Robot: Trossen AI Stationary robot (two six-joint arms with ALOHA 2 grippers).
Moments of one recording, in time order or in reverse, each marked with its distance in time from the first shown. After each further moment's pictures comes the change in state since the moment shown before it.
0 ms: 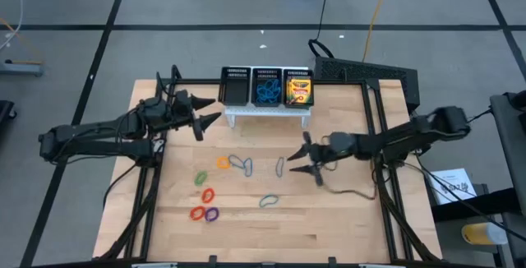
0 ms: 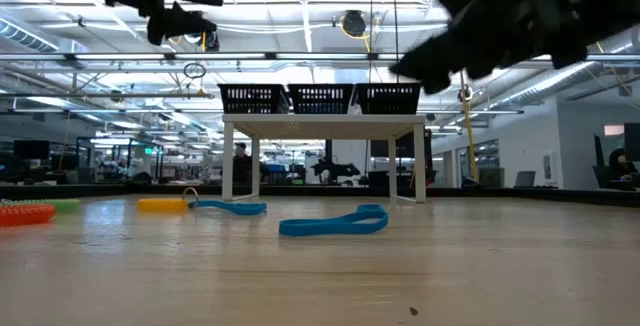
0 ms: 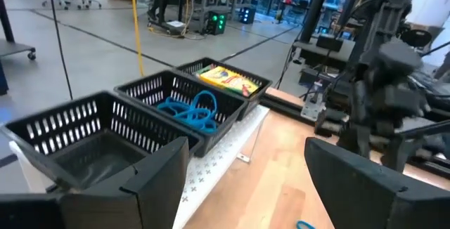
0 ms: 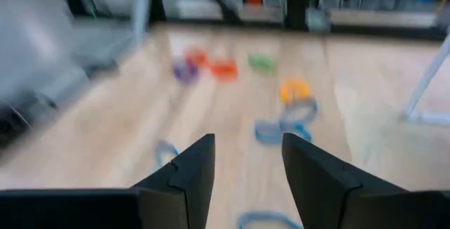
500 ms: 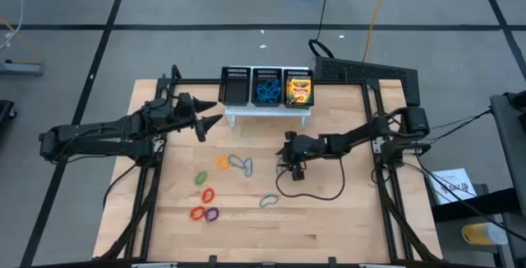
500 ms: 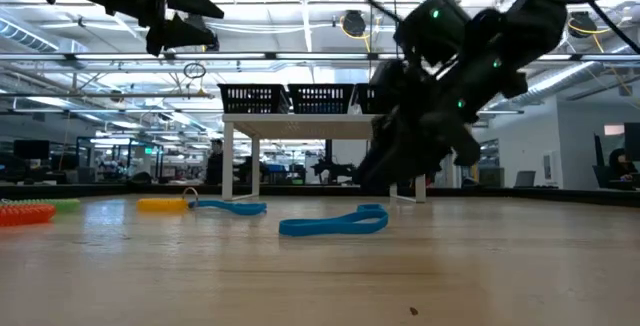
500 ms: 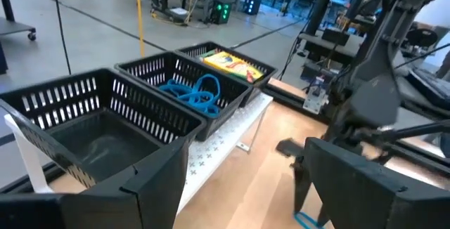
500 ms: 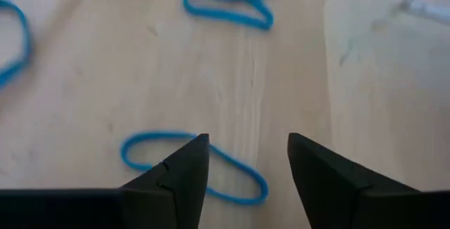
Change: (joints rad) left arm -0.001 0.017 -0.025 -0.001 -0.006 -0.055; right arm -0.082 0.396 0.241 -0.254 0.117 -0.214
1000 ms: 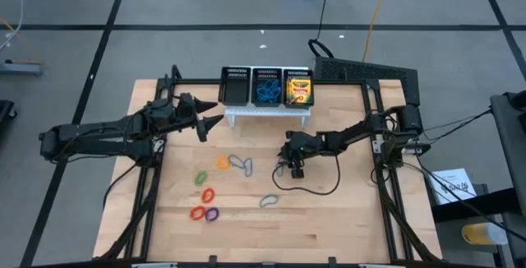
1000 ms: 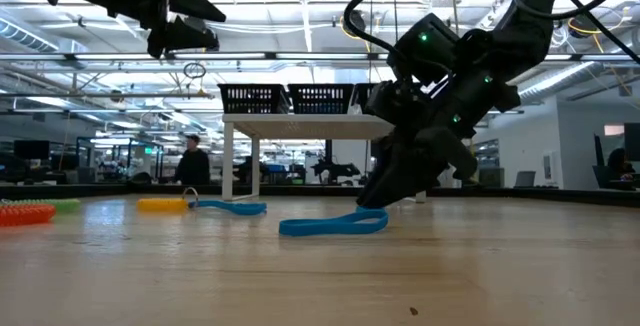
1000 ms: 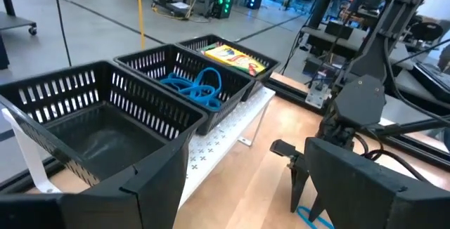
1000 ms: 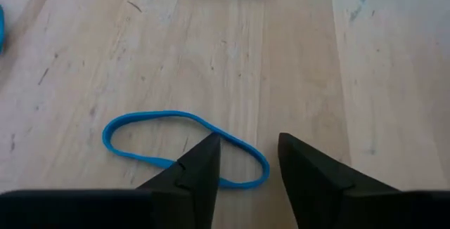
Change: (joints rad) left arm 0.000 0.018 0.000 -0.001 0.000 0.000; right arm -0.049 0.048 0.003 -0.072 -0.053 0.051
